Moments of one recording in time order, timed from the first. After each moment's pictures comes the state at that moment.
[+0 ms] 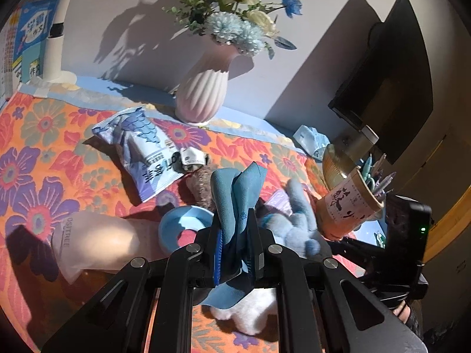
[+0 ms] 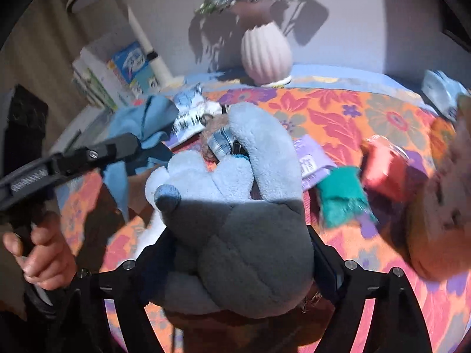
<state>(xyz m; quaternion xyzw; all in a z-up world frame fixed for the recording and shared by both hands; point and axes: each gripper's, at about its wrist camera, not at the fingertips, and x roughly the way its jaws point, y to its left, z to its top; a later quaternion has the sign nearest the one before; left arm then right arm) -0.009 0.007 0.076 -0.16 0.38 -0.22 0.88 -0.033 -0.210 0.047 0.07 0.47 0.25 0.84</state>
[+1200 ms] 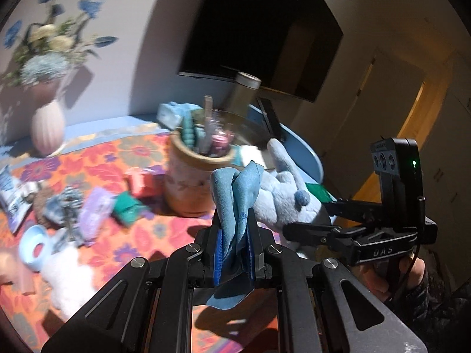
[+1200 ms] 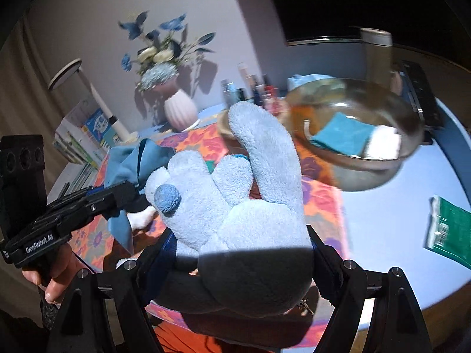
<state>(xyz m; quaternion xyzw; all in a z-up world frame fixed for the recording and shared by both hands) -0.094 -0.188 0.142 -0.02 0.35 -0.41 0.84 -0.156 -0.388 0.129 0.14 0.43 0.11 0.89</state>
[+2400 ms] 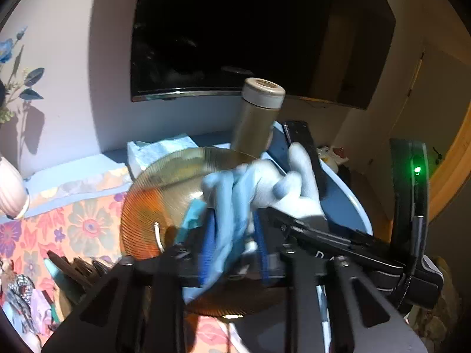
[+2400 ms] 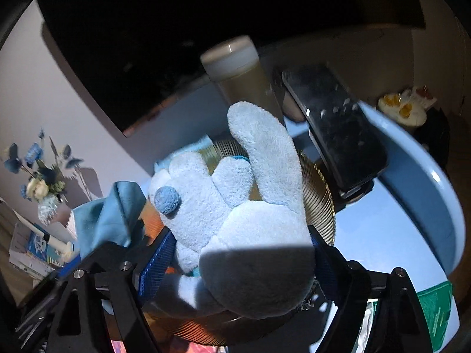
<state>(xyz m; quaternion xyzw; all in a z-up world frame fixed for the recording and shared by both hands) 0.029 -0.403 0.152 0.01 0.37 -0.29 0.88 -0.007 -0.579 0.108 0.26 0.41 -0.06 0.87</state>
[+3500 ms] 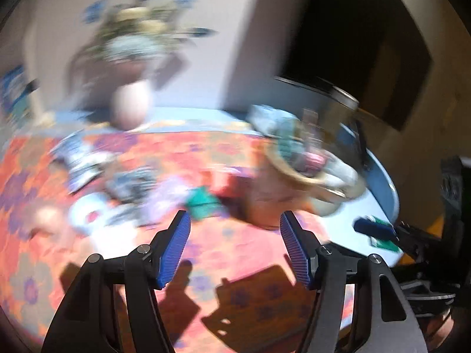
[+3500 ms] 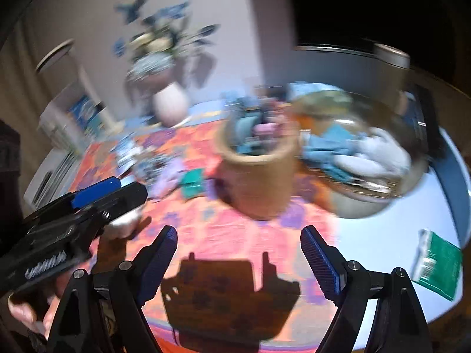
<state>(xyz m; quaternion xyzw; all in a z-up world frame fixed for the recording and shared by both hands) -0.074 -0.143 0.134 -0.07 0.38 -0.15 0.91 -0.114 -0.354 0.134 0.07 0.45 0.11 0.88</state>
